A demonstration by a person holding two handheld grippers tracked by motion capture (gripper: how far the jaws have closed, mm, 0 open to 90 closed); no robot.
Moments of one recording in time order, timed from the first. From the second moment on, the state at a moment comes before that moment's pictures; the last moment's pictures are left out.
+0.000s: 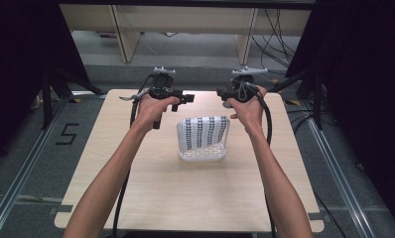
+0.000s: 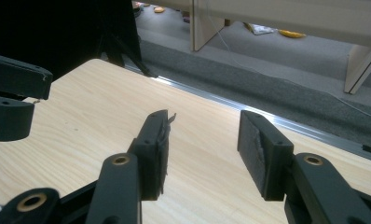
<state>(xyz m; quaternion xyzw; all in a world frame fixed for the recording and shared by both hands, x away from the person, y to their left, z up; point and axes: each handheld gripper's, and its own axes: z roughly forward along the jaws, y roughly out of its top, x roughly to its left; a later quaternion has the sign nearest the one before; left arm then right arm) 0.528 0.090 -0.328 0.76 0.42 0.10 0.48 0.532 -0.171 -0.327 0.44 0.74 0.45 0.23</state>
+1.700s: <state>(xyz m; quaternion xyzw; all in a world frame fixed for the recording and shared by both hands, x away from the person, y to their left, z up) 0.444 0.115 -0.327 0.77 0.36 0.10 0.51 0.456 -0.186 -0.317 0.41 0.75 0.48 0.18</state>
